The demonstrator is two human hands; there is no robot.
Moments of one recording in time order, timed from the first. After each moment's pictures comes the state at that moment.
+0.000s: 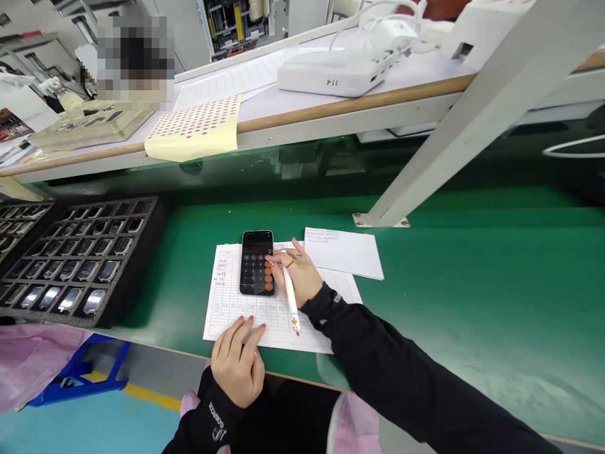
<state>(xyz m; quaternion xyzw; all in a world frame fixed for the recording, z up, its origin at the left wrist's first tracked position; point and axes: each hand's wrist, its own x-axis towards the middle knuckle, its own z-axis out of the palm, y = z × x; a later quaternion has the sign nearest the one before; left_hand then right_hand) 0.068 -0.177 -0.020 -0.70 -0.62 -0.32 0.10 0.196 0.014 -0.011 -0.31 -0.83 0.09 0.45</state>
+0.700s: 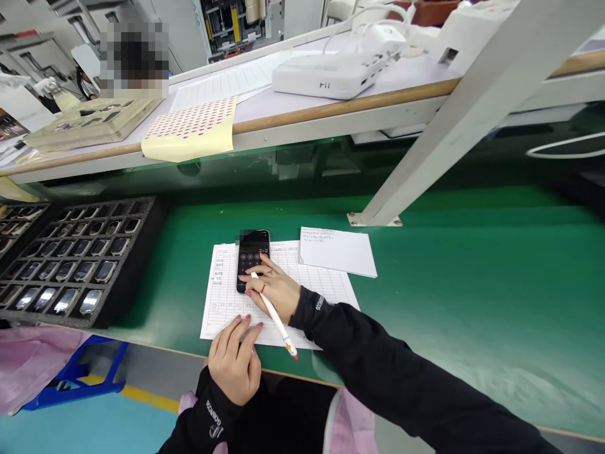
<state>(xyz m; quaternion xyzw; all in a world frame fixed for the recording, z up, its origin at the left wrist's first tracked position) 0.068 -0.176 -0.018 -0.71 -0.62 -0.32 0.11 0.182 -0.009 -0.008 -0.16 -0.90 0.15 0.38</state>
